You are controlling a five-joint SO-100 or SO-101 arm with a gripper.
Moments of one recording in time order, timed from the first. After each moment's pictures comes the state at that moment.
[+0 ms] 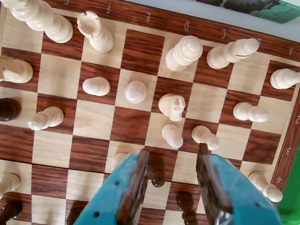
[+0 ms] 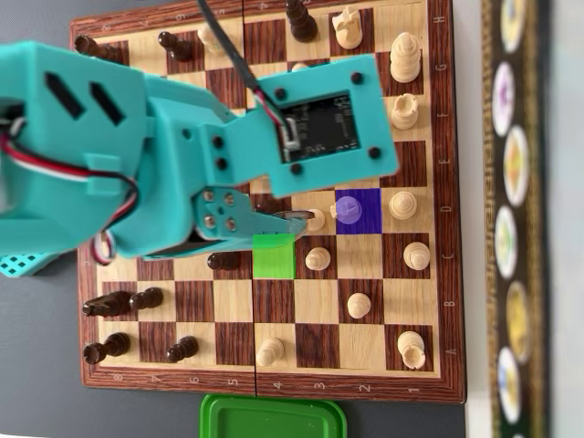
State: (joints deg) arm -1.8 94.8 91.8 64.5 81.3
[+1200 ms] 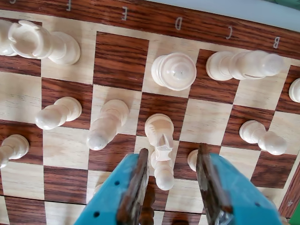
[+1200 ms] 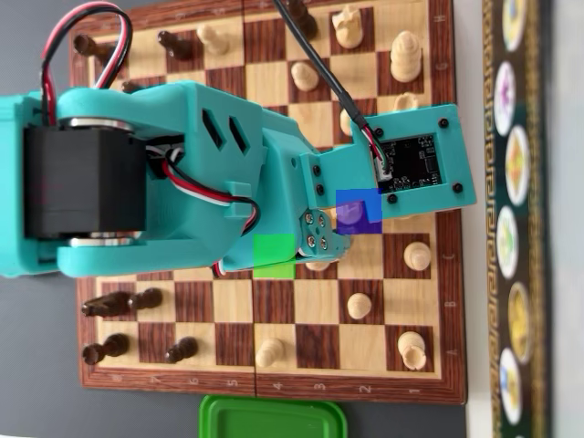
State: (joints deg) arm 0.1 77.7 80.4 64.6 81.3
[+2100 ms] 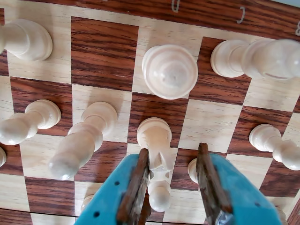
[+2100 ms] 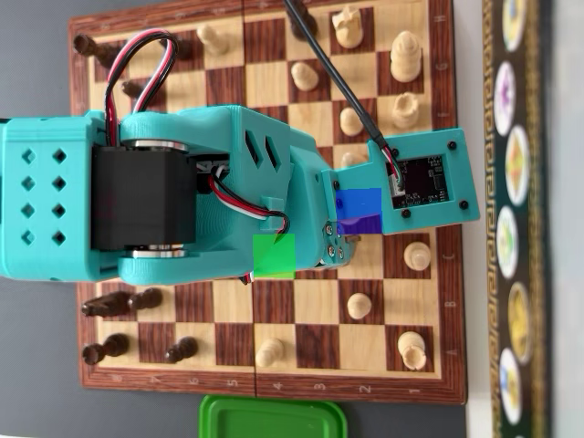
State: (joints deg) arm 1.1 72.4 78.3 64.6 81.3
